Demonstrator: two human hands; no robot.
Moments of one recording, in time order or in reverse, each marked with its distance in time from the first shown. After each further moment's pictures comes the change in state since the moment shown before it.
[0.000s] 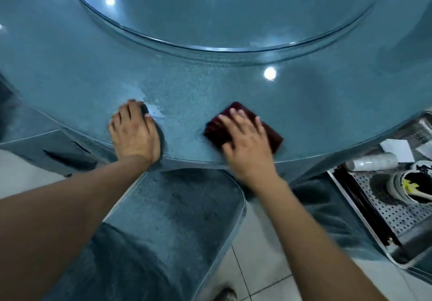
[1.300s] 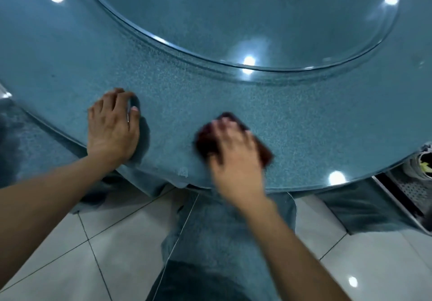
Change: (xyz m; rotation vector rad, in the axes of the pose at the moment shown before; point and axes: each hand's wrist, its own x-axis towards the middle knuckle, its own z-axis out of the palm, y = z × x) left_hand 0.218 -0.200 -0.021 -0.139 -0.132 0.417; right_hand 0.101 -0.231 0.091 -0.116 0.041 0.227
